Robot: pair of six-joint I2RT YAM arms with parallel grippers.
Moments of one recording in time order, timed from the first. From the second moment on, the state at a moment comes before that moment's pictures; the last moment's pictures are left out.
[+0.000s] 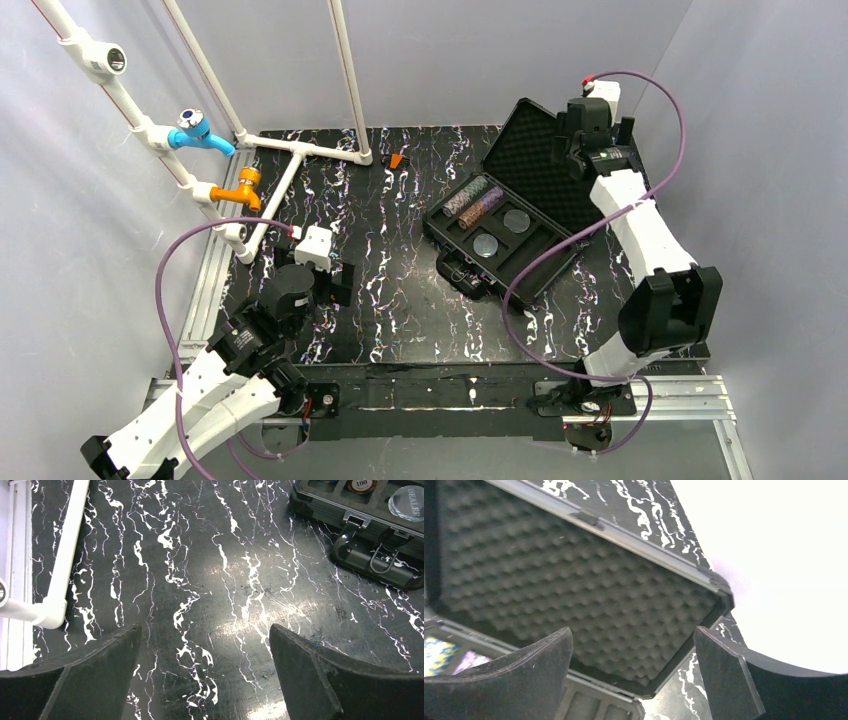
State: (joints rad) left arm -0.75 0.54 0.66 -0.57 -0.52 -0.11; right arm 0.22 1.55 1.49 -0.50 0.58 0.12
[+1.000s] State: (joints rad) left arm -0.75 0.57 0.66 -0.57 -0.44 -0.11; right arm 0.02 1.72 1.48 -0.35 0.53 -0.04
